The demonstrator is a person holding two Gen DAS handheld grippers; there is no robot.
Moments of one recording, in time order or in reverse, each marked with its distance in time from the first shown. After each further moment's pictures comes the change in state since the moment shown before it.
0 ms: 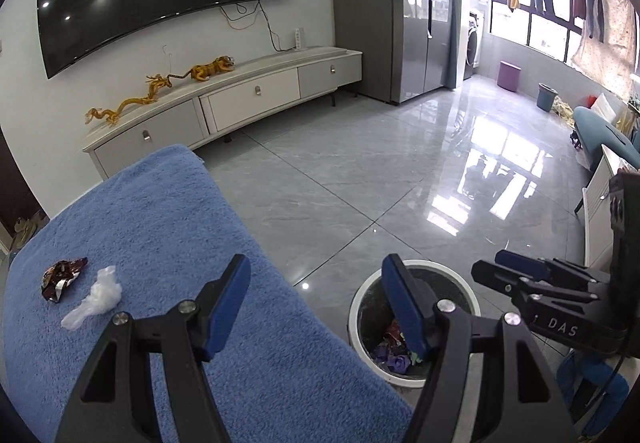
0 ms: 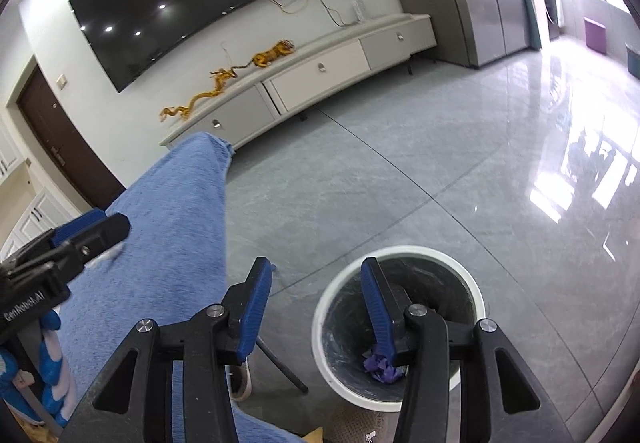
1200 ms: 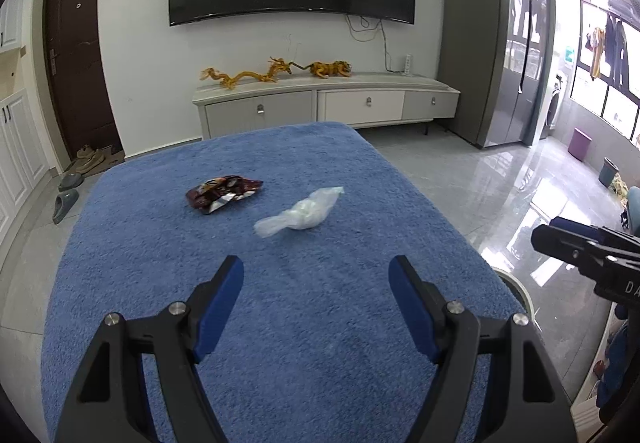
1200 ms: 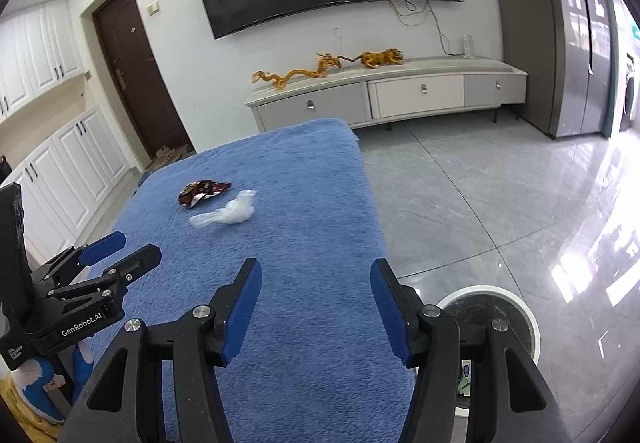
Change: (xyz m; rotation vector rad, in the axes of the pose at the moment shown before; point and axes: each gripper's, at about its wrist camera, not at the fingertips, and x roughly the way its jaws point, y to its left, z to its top) left arm -0.106 0.169 -0.102 -0.283 -0.065 0.217; right arm -0.009 0.193 -0.015 -0.332 0.021 0.113
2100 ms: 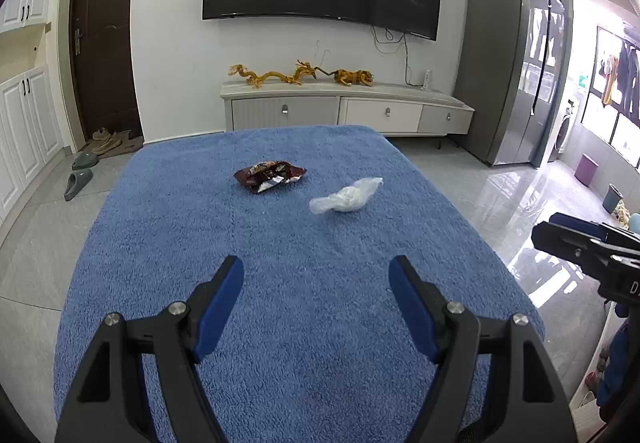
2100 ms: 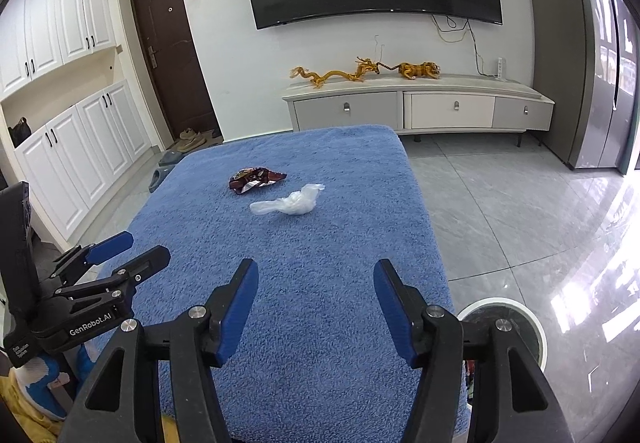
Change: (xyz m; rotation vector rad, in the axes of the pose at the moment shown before) left arm -0.041 0.048 -0.029 -0.081 -0.022 0.015; right arm -0.010 0.074 -0.008 -0.111 -0.002 0.039
